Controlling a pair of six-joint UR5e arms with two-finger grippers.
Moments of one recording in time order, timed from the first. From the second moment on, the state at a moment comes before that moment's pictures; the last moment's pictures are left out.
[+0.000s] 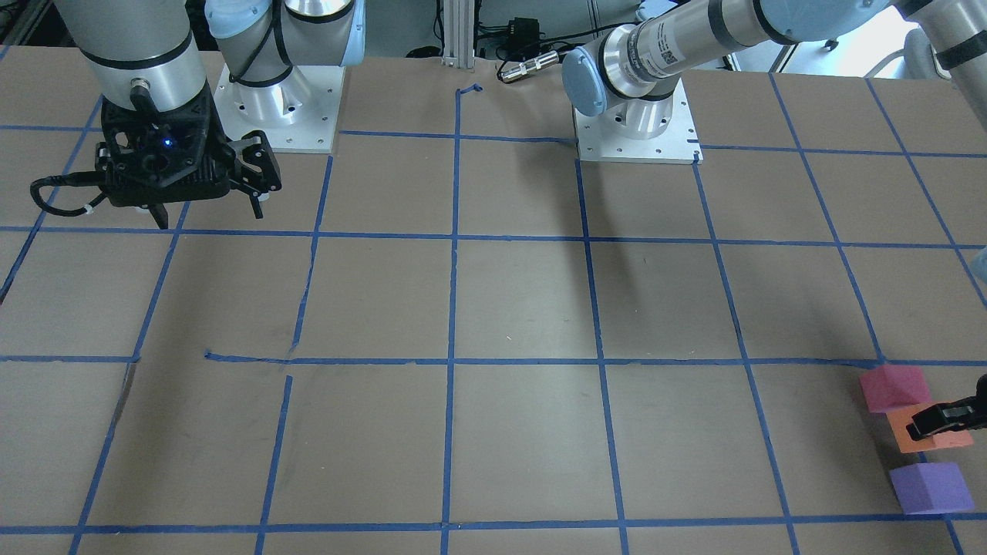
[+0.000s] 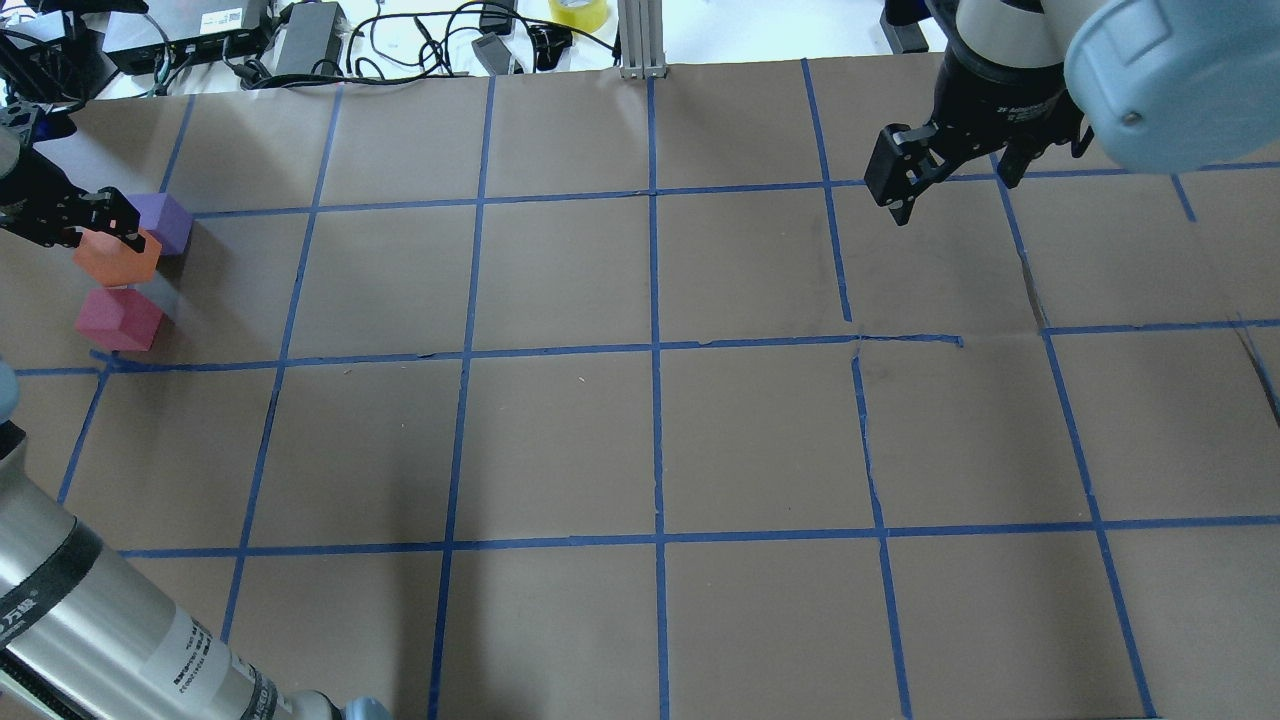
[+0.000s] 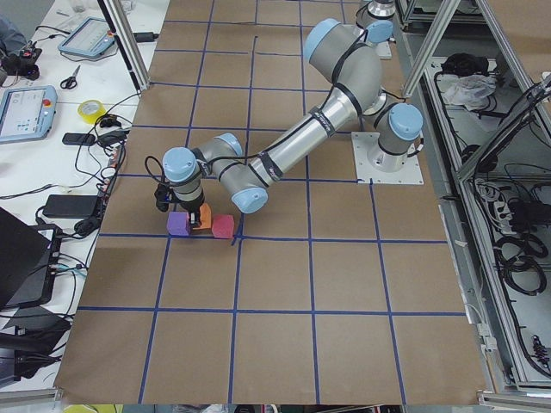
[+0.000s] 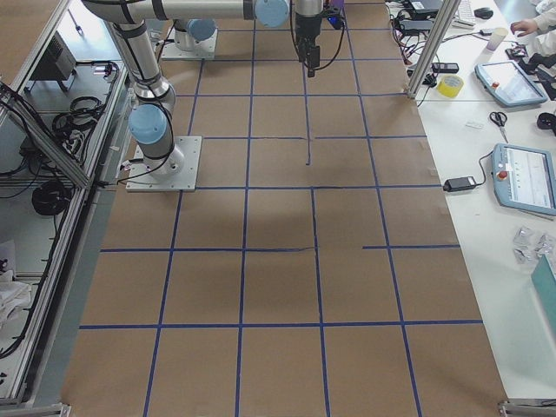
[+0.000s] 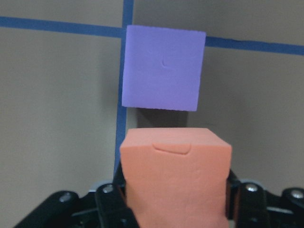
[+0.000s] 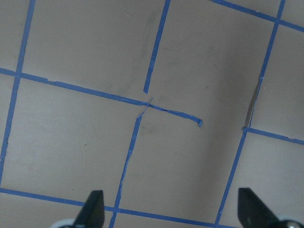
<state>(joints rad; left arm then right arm) -0.95 -2.26 -1.27 -1.15 1.52 0.50 1.61 -1.53 1.54 -1.63 -1.69 -0.22</state>
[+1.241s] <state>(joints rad) -0.95 -2.32 -1.31 -1.04 1.52 0.55 1.61 -1.53 1.55 -1.63 -1.69 -0.22</state>
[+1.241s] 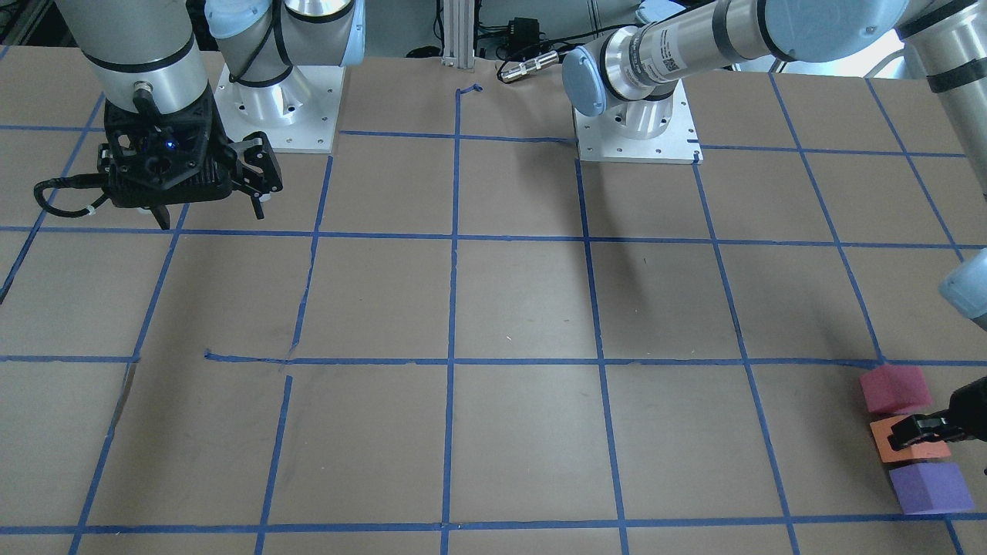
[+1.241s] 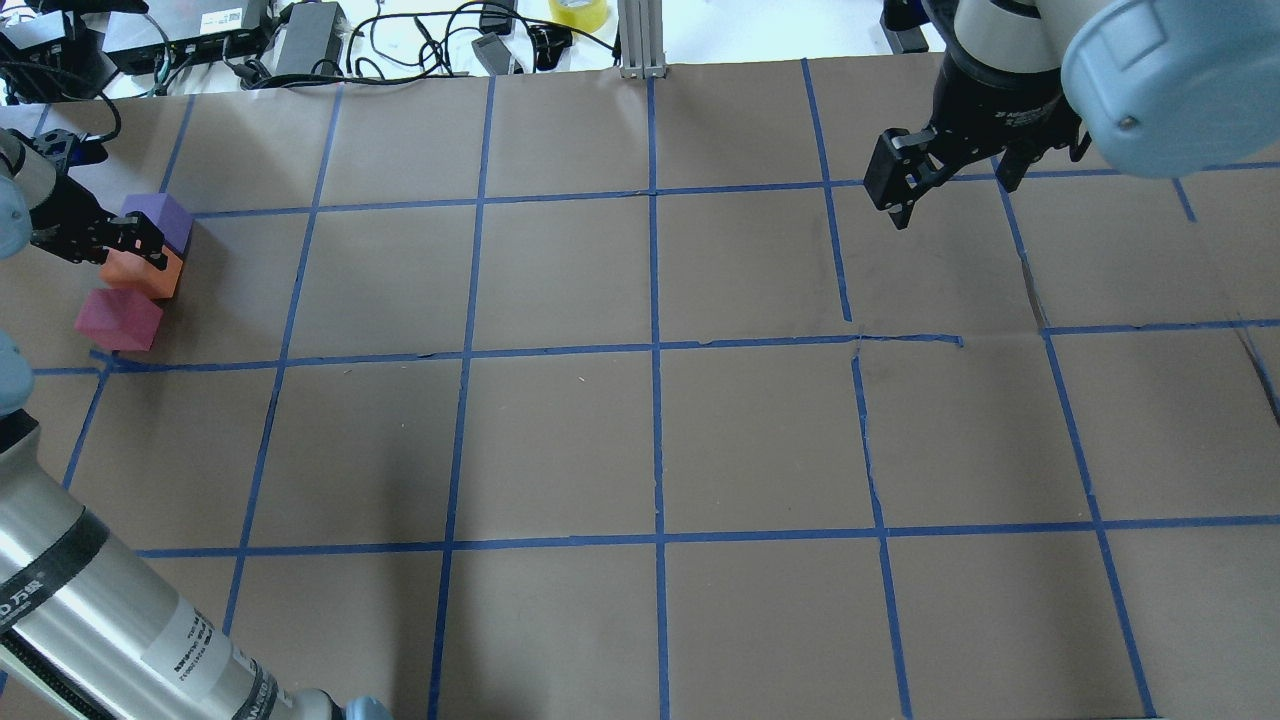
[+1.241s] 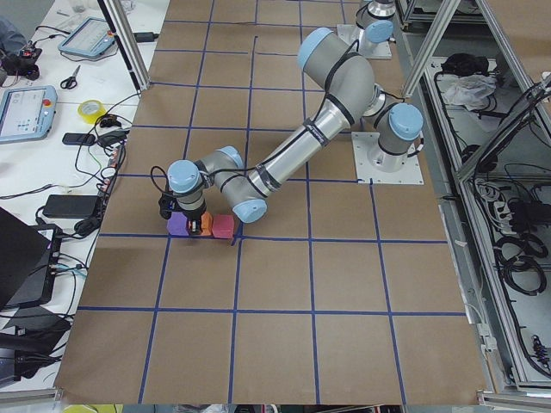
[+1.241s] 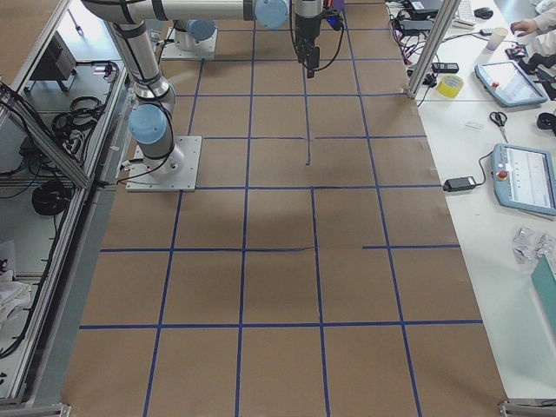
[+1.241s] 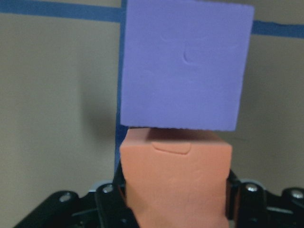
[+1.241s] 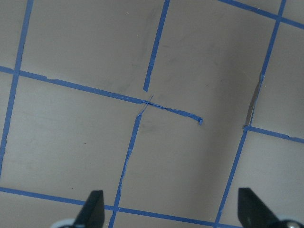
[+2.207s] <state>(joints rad) -0.95 -2.31 -1.32 -1.01 1.52 0.60 1.61 -1.53 1.55 -1.63 -1.69 -0.22</state>
